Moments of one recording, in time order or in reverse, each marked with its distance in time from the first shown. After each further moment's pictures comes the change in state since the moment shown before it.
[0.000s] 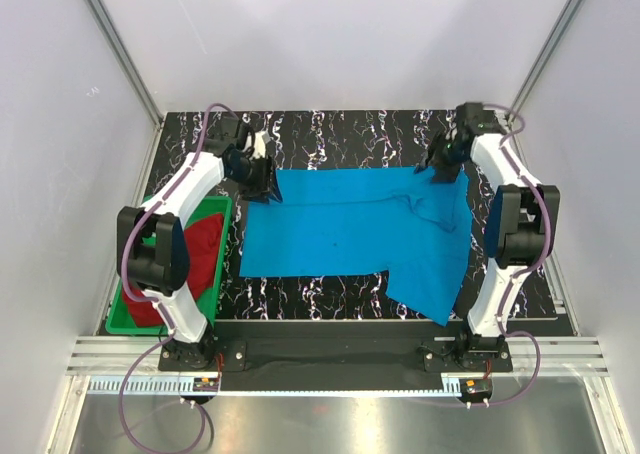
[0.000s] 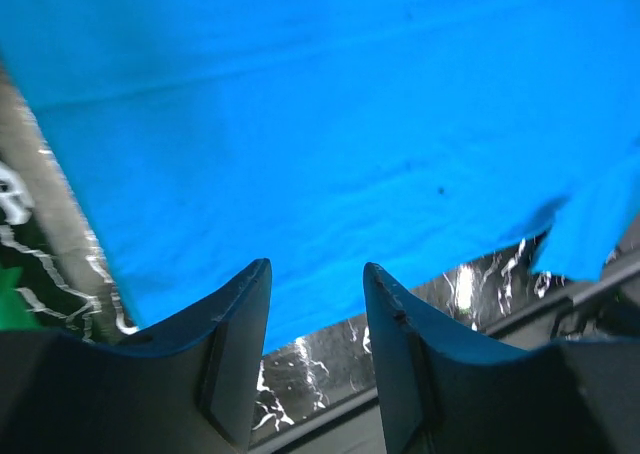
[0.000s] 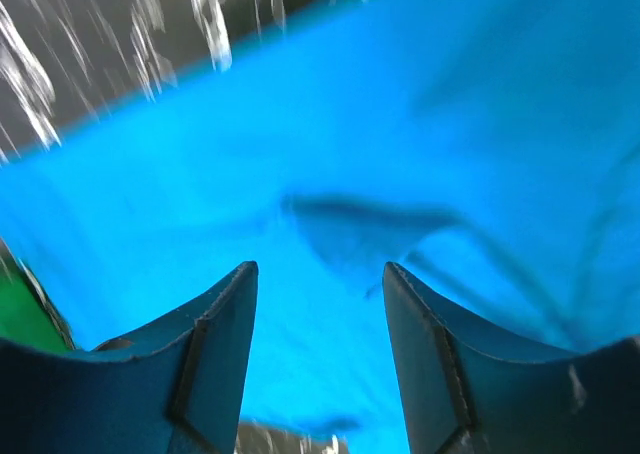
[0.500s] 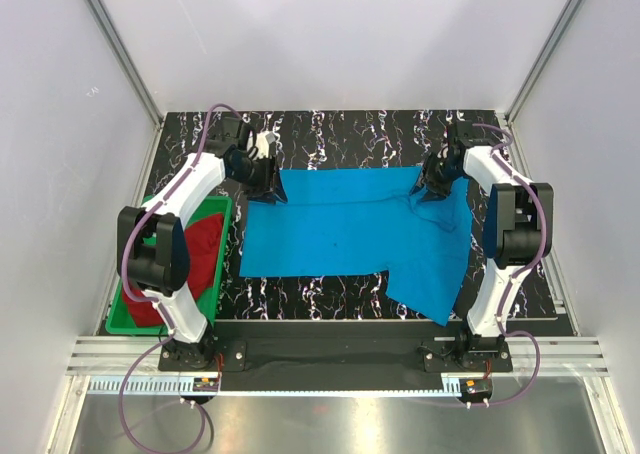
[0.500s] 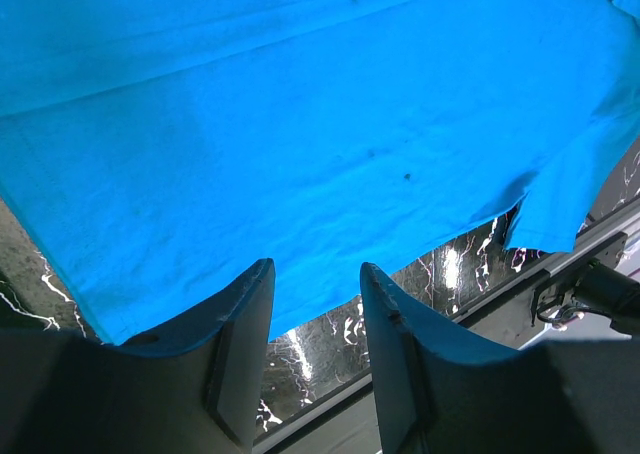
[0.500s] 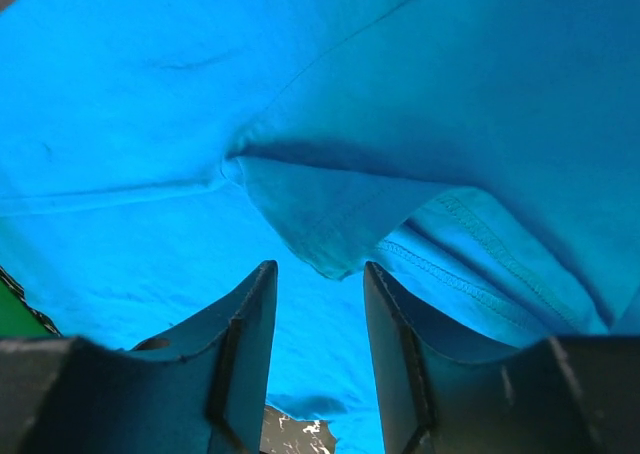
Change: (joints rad) left arm -0.018 0.000 -0.014 0.019 0.094 0.014; right arm 0.046 -0.013 -0.215 0.056 -0.053 -0.017
